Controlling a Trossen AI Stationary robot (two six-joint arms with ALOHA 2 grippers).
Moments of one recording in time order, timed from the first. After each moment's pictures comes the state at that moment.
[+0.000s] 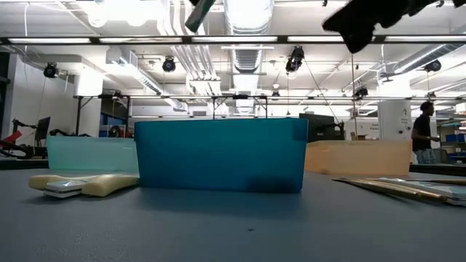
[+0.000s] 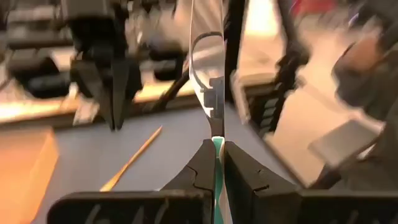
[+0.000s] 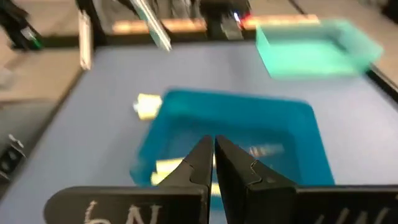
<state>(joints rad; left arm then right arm) -0.18 1.40 1.01 0.18 0.15 0.00 0.28 0.99 0.64 -0.01 0.21 0.14</state>
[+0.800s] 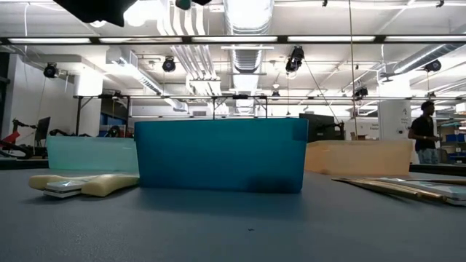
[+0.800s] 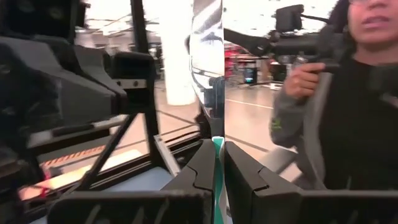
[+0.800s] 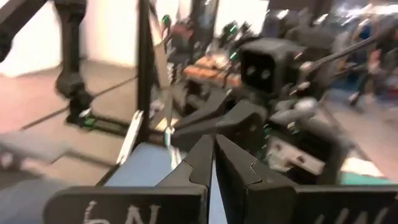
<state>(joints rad) -0.13 1.41 0.74 0.79 0.60 0.01 0.26 1.44 1.05 0.37 0.01 -0.11</state>
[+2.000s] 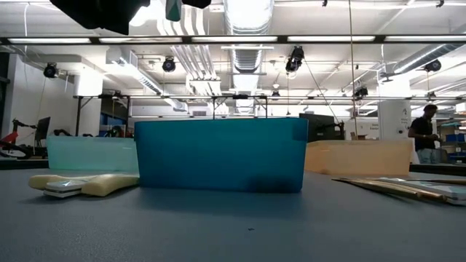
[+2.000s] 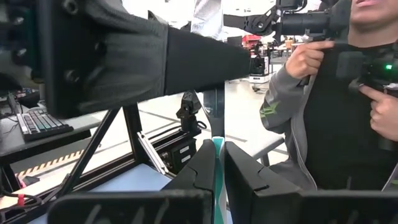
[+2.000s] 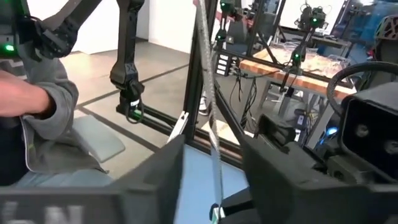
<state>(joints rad) -0.07 1.41 0.72 0.79 0.75 0.05 0.23 1.71 1.43 0.19 -0.27 -0.17</state>
